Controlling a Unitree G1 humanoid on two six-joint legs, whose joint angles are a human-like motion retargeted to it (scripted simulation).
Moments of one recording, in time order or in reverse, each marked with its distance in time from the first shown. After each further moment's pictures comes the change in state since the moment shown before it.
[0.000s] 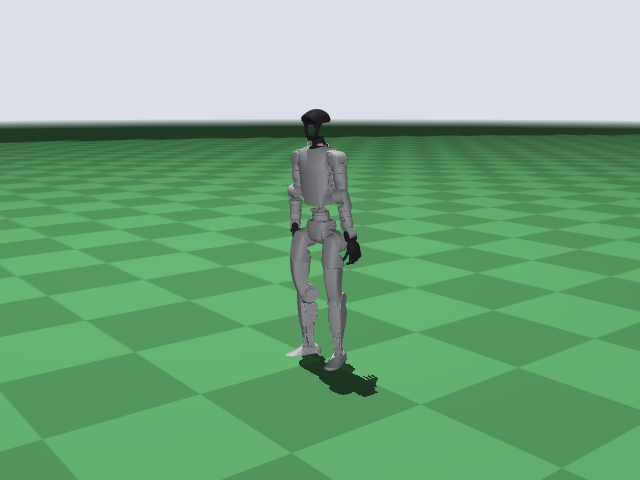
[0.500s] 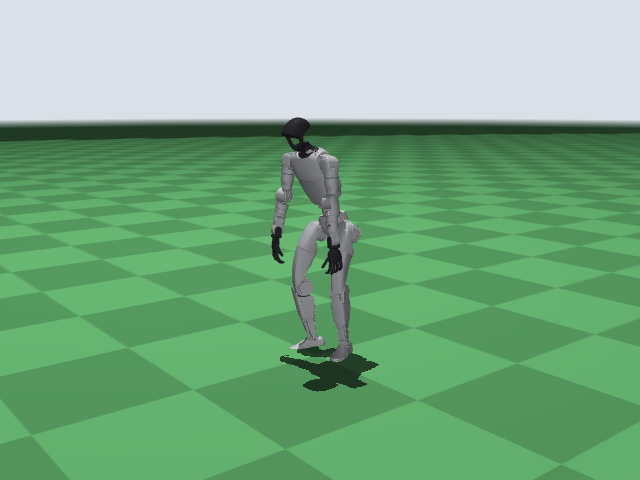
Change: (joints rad) left arm -0.618 0.089 -0.055 -0.132 -0.013 -0.011 -0.003; right arm -0.569 -0.019 0.038 -0.204 -0.090 -0.161 0.017; waist 0.028 -0.107 0.240; left_leg -0.660 0.105 -0.010 0.574 -0.128 -0.008; right_leg -0.634 -0.123 0.076 0.531 -0.168 -0.013
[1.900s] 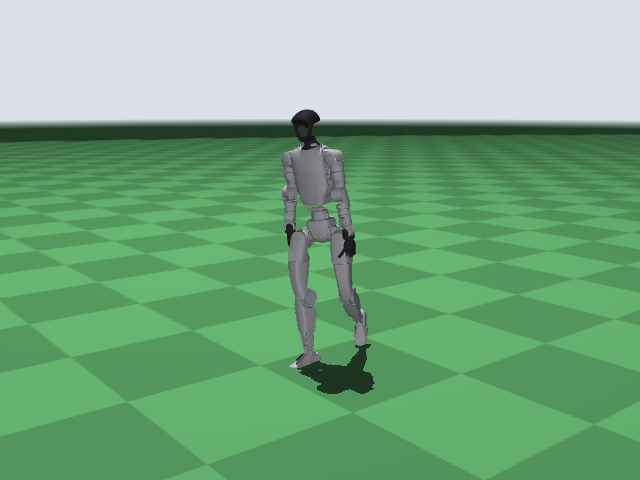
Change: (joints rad) left arm 0.520 -0.111 0.032 0.065 0.059 0.013 -0.171; right arm 0.647 -0.005 -0.253 0.054 0.165 0.134 -0.013; waist -0.170 0.074 -0.186; left_leg 0.671 -0.134 -0.146 0.151 0.460 -0.045; right_leg 0.429 0.174 -0.004 -0.470 0.185 -0.119
